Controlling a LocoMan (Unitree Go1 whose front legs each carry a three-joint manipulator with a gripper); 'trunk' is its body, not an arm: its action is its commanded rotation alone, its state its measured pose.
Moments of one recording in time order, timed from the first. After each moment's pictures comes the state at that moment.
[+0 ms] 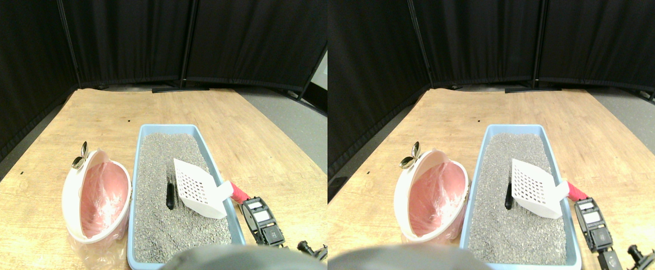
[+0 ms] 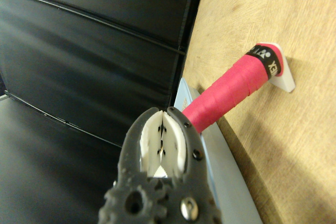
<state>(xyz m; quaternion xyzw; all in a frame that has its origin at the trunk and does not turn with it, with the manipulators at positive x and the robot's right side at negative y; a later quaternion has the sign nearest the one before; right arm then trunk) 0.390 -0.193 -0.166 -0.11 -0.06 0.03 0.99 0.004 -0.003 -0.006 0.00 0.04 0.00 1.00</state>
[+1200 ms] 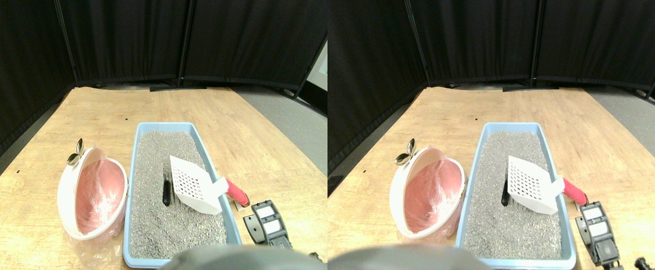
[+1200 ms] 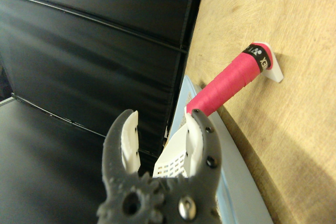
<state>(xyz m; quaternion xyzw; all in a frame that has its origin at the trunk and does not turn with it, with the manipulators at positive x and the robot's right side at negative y) 0.366 -0.191 -0.154 -0.11 -0.06 0.03 0.99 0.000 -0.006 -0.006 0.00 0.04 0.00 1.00</state>
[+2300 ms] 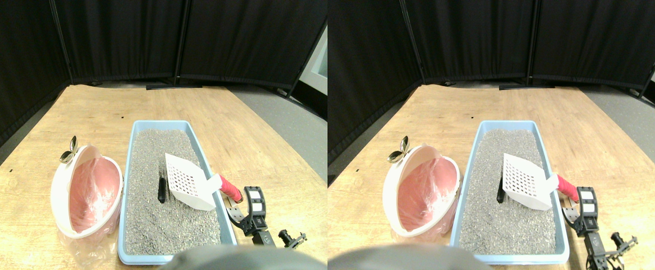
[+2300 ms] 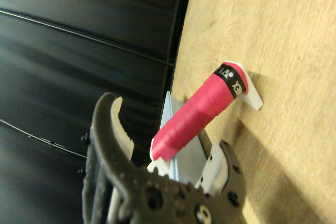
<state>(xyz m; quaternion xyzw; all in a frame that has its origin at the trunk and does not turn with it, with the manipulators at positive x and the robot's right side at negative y) 0.404 -0.210 -0.190 0.06 -0.03 -0.01 1.00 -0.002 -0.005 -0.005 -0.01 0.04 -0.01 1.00</state>
